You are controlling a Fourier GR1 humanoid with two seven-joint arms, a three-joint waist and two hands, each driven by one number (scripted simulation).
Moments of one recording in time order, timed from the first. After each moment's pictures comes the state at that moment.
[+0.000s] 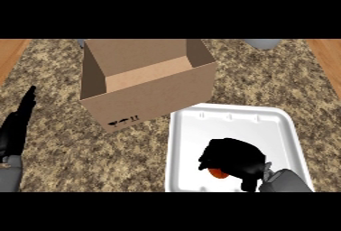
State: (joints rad) left arm -0.12 0.38 0.17 -1.33 -0.22 0.10 0.07; right arm -0.19 -0.35 0.51 -1.50 1.17 0.33 -0.60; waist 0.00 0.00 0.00
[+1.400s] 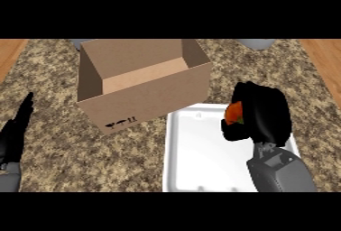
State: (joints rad) left arm -0.08 0.36 0.19 -1.33 -0.23 0.10 0.05; right arm -0.34 -0.02 0.20 -1.77 1.40 0.35 0.55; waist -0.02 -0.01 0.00
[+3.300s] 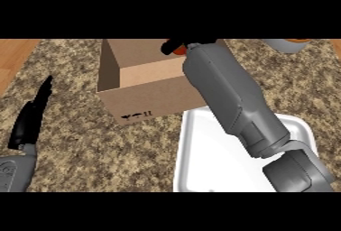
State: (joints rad) left arm -0.21 0.33 0.14 -1.30 -0.27 0.07 0.05; right arm -1.36 0.00 0.08 -0.42 0.78 -0.38 0.77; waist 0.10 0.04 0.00
